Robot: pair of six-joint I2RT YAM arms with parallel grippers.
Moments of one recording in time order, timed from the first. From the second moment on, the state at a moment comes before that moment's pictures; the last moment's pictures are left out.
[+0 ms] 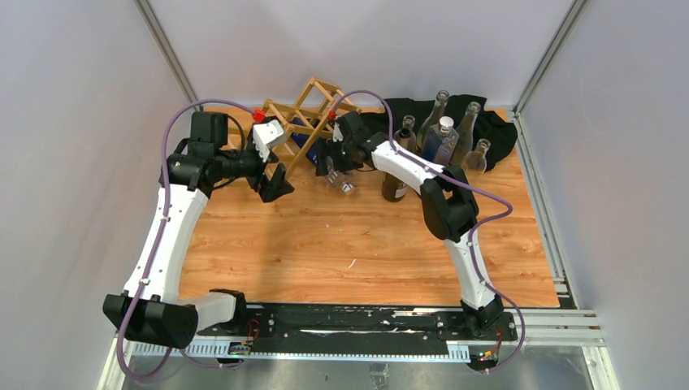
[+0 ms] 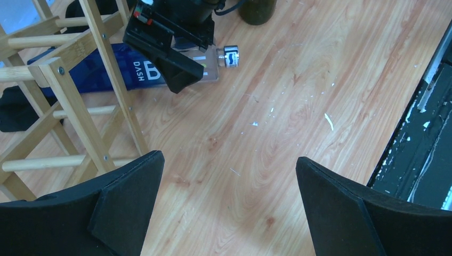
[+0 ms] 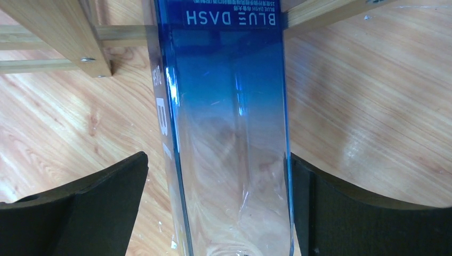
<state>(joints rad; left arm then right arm) -0.12 1.20 1.37 -0.92 0.74 0.60 0.64 2.25 1.90 -0.43 -0.22 0.31</state>
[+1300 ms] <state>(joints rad) -0.12 1.19 1.32 -0.97 0.73 0.82 0.68 1.89 1.43 -0.25 -0.24 0.49</state>
